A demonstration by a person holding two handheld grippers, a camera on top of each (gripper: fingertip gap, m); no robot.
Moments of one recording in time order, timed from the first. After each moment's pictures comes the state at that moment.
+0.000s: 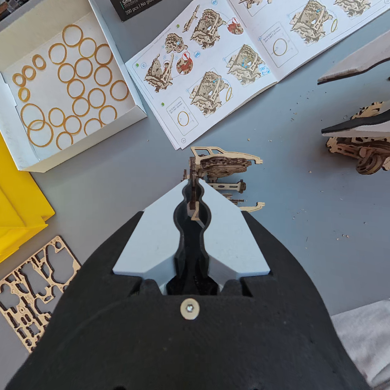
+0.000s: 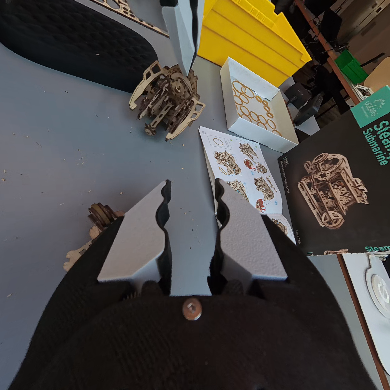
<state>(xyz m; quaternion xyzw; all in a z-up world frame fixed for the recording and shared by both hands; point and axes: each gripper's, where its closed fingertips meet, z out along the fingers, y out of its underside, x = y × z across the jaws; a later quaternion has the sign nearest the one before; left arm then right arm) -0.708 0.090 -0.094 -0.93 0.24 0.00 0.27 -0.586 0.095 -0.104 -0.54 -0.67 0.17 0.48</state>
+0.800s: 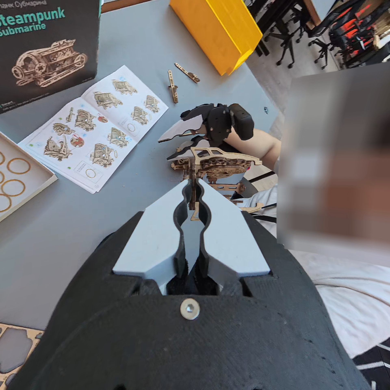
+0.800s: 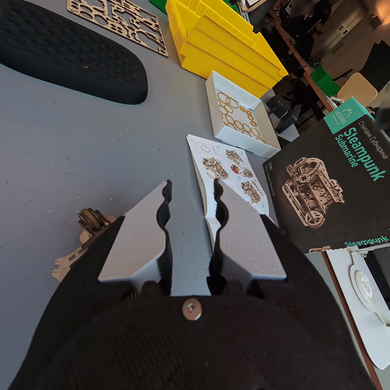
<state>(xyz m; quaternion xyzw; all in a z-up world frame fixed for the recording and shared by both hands) -0.690 0.061 0.088 -0.83 0.32 -0.39 0.22 -0.585 0.101 -0.091 -0.53 -0.65 0.17 0.52</state>
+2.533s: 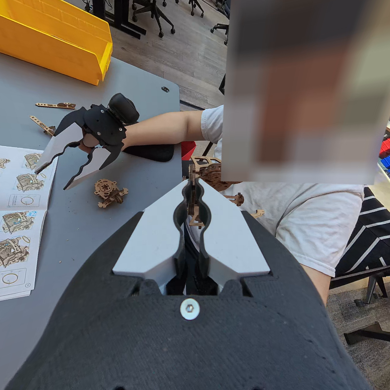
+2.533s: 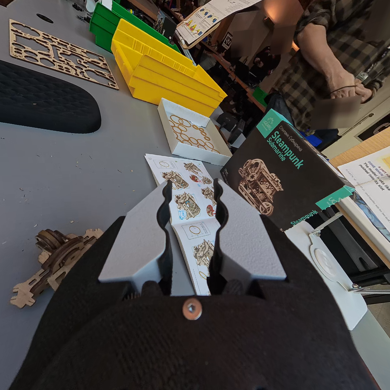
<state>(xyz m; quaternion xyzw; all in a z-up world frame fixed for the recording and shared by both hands) -0.635 -0.046 0.132 -0.64 0.55 -0.49 0.21 -0.566 0.128 -0.049 -0.54 -0.56 0.17 0.61</state>
